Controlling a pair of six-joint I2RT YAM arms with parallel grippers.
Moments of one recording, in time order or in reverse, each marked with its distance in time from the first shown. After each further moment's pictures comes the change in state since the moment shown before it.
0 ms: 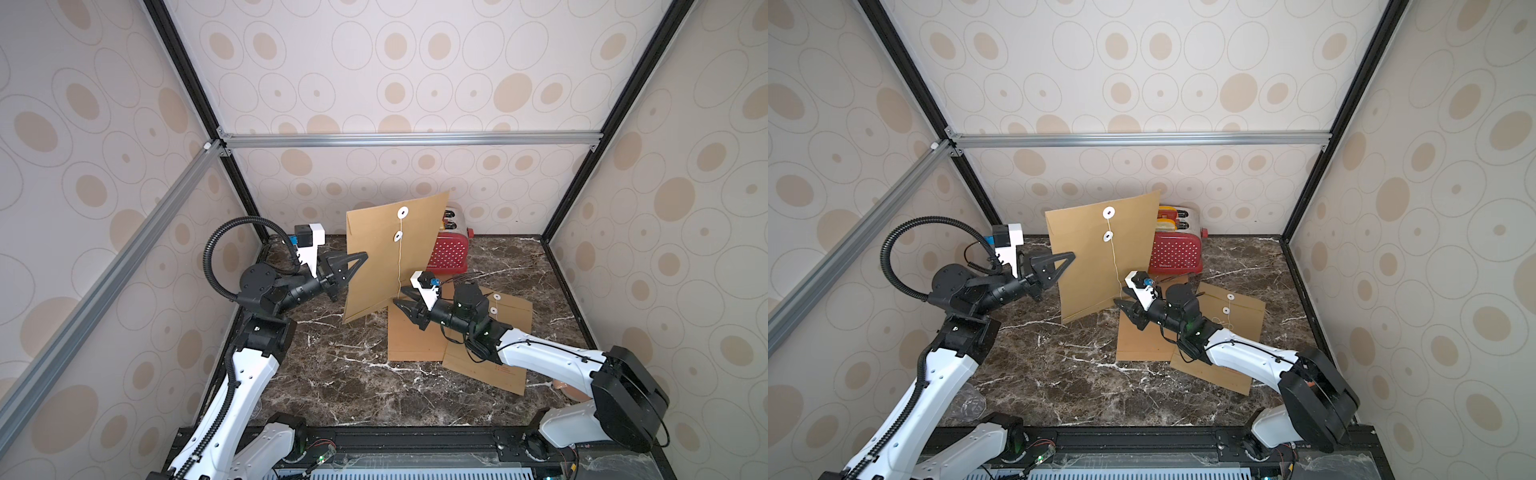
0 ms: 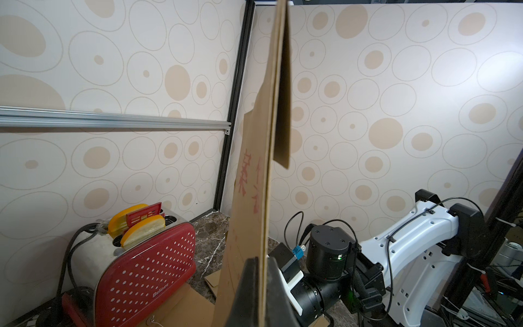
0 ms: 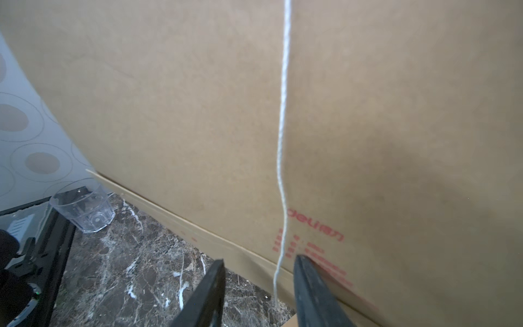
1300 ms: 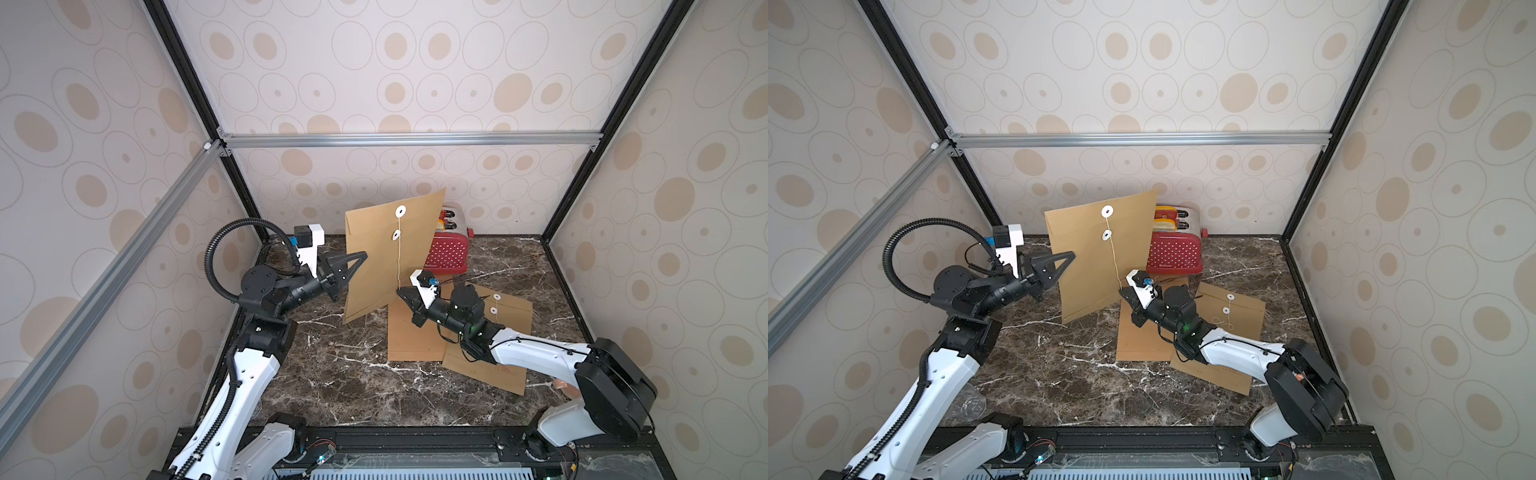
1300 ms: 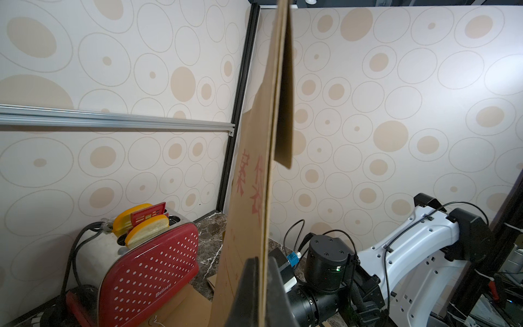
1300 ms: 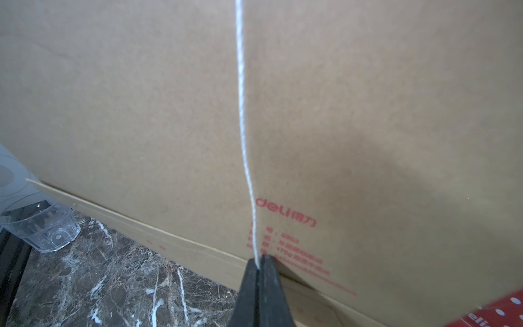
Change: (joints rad) left arm 0.000 0.003 -0.019 0.026 -0.022 -0.027; right arm 0.000 0.042 -0.016 0.082 0.068 0.008
